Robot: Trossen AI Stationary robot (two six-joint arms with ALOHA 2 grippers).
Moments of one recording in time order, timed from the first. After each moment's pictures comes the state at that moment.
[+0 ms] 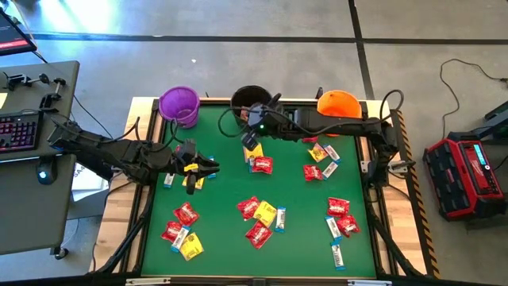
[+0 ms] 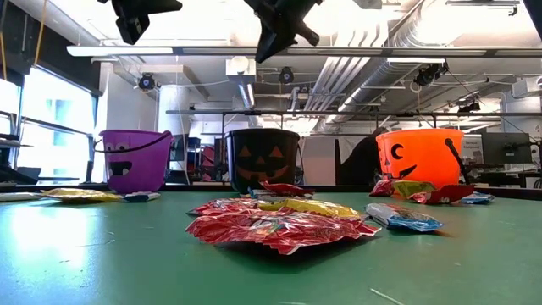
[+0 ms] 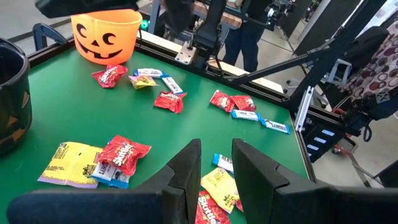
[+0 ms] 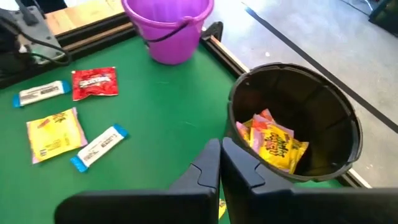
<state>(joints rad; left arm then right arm) -0.26 0.86 0.71 -0.18 -0.31 -0.43 -0.08 1.87 1.85 -0.76 0.46 0.32</state>
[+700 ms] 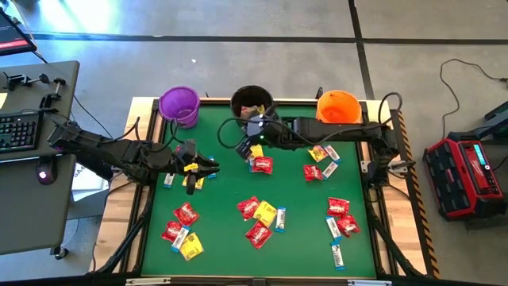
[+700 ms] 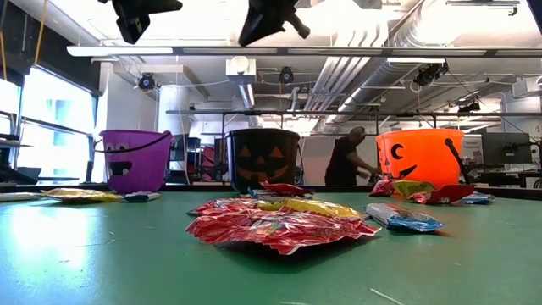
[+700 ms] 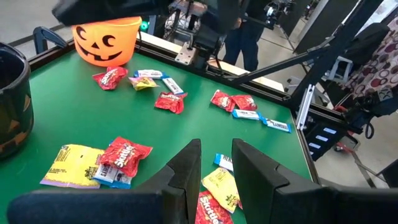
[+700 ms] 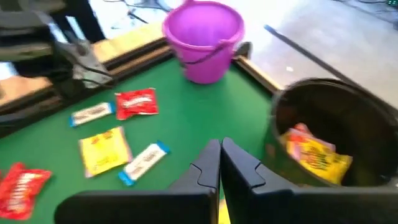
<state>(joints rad) -0.26 0.86 0.71 -0.17 -0.31 -0.42 -0.02 1.88 1.85 -0.64 0.44 0.38</state>
